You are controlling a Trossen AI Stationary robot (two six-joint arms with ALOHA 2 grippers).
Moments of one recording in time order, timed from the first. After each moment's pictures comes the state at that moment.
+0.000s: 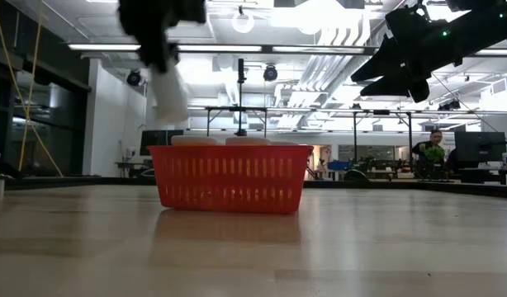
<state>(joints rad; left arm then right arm) -0.07 1.44 1.21 -0.92 0.06 -0.26 0.03 0.79 0.38 0.09 0.54 0.44</state>
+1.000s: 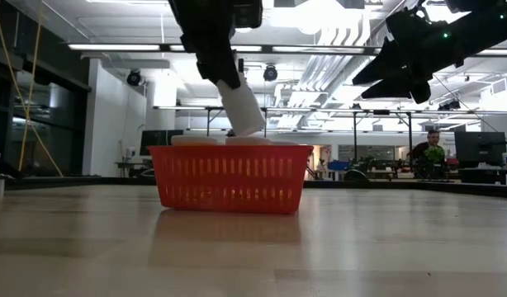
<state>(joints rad) -0.07 1.68 1.37 -0.73 0.01 -0.13 0.03 0.79 0.38 0.06 0.54 0.45</state>
